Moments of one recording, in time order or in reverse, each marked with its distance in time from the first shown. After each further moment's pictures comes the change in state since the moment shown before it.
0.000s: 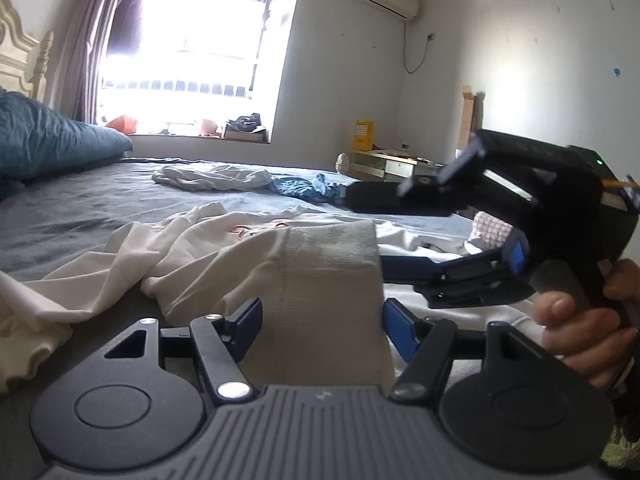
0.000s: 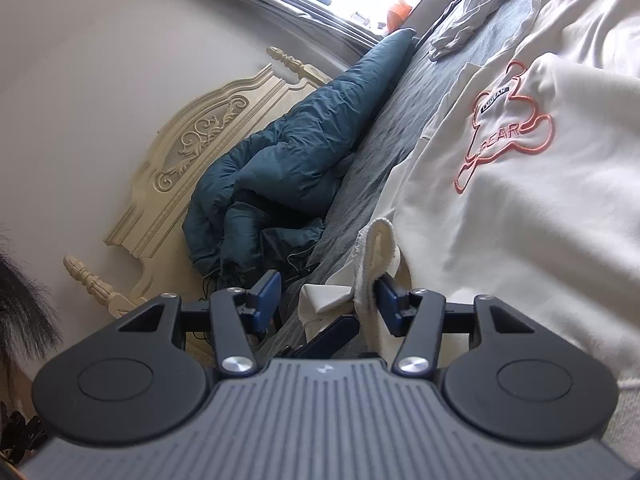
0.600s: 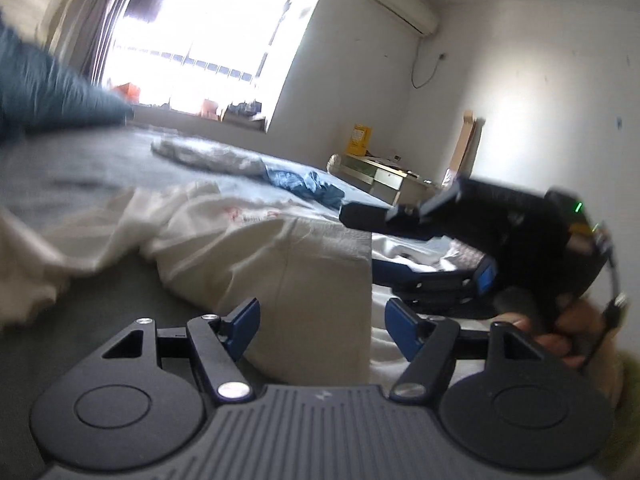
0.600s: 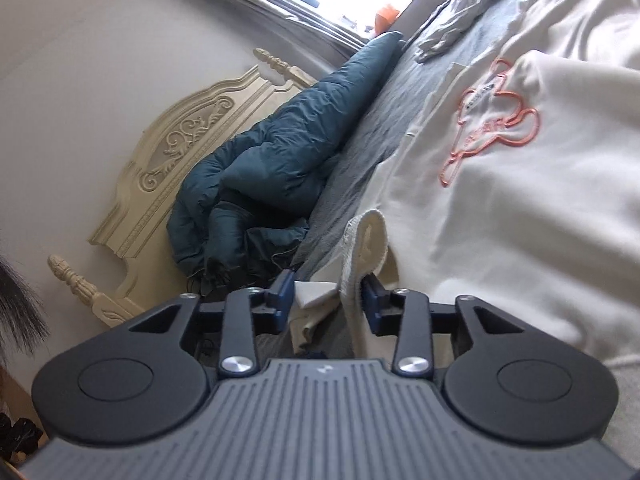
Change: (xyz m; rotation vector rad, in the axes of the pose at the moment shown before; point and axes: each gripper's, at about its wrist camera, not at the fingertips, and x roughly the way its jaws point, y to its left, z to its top) left arm -0.018 0.016 -0.007 -0.124 0.001 -0.060; right arm -0.001 0.006 -0.010 -0.019 -0.015 -0.048
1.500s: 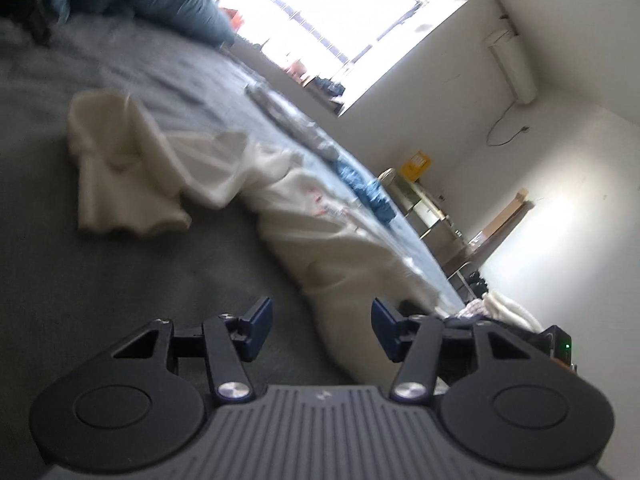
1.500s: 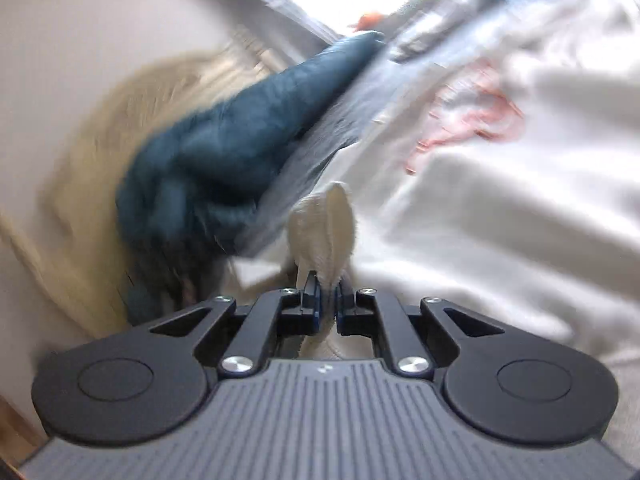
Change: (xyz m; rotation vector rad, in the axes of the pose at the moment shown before) left arm -0.038 0.097 -0.007 -0.502 0.062 0.005; right arm 0.001 -0.022 -0.012 0.052 -0.009 -0.118
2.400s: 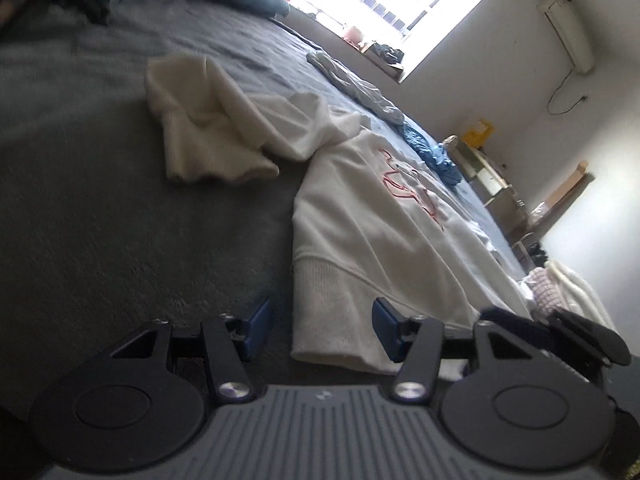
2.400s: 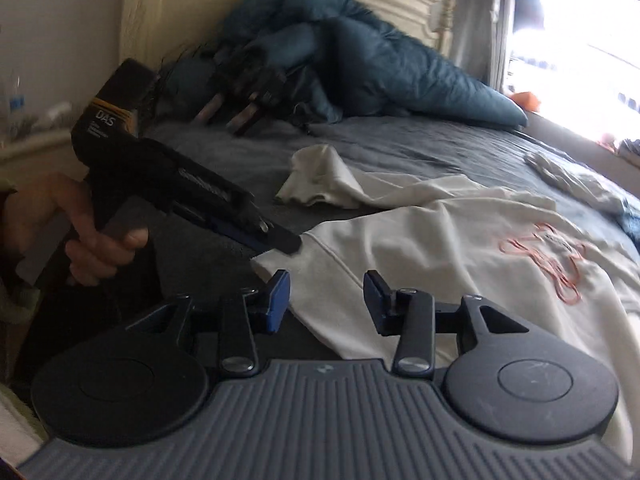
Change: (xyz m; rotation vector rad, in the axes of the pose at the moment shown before) left arm -0.011 0.024 -0.004 -0.002 0.095 0.172; right arm 0.011 0.142 -0.106 -1.178 0.245 -0.155
